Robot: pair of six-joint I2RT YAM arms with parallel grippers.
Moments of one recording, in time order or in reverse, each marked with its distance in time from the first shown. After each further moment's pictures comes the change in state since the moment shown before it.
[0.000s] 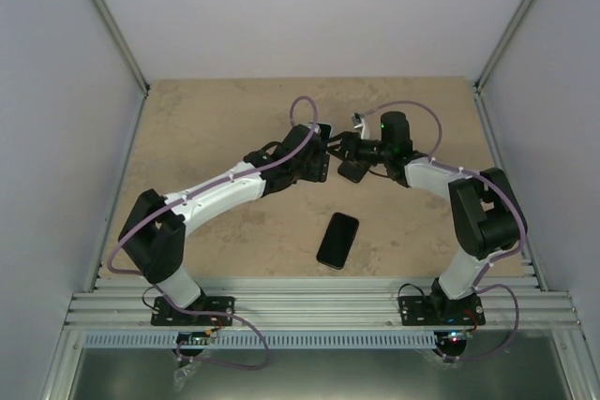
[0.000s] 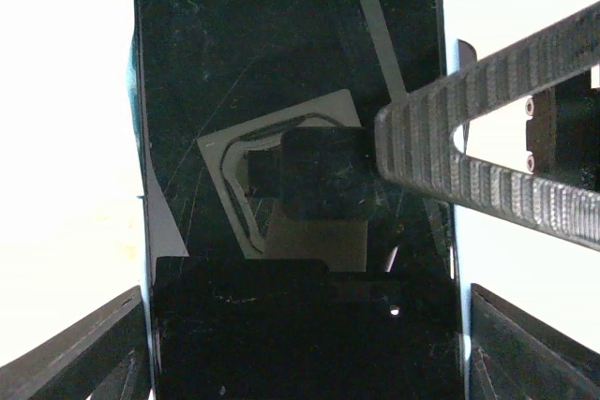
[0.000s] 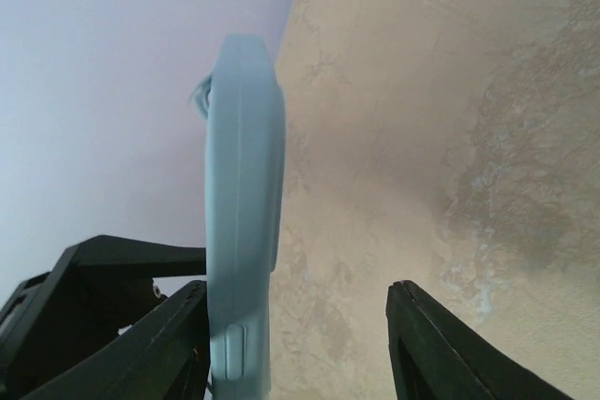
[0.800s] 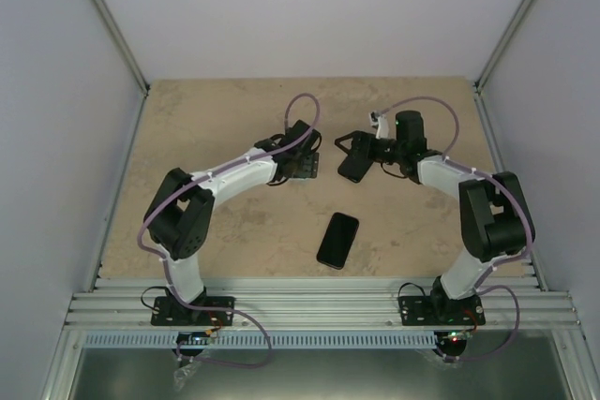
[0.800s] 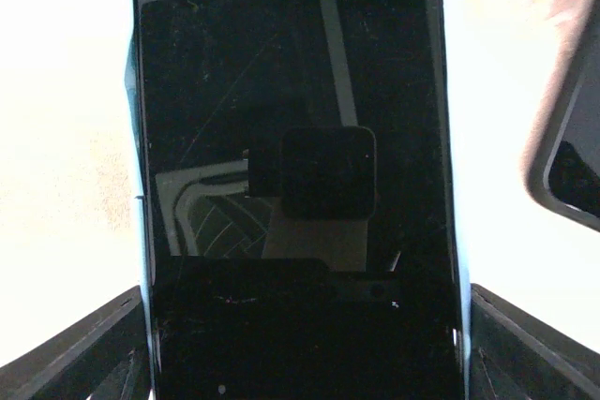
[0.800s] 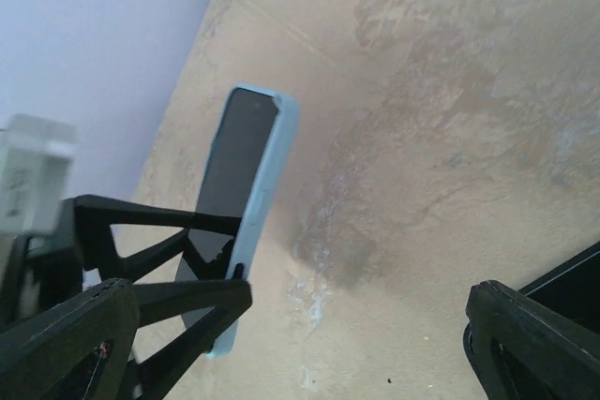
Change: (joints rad) left arm 0.091 0.214 0.106 -0.128 -0.061 -0.036; right arm -0.102 -0.065 -0.020 -0.164 0.132 -0.322
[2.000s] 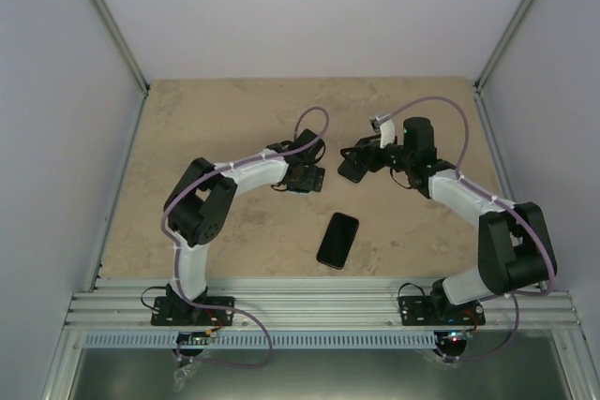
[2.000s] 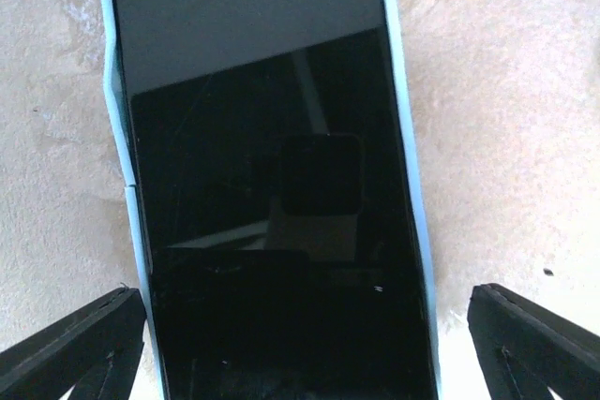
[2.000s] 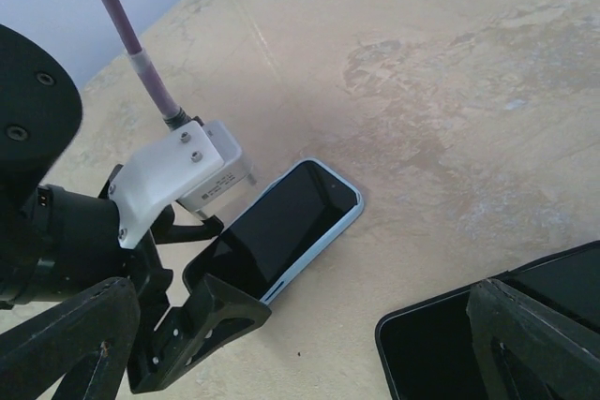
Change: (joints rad) left arm 0.005 0.126 -0.001 0.010 0.123 0.062; right arm 0.026 -0.196 -0.094 -0.055 0.126 -0.401
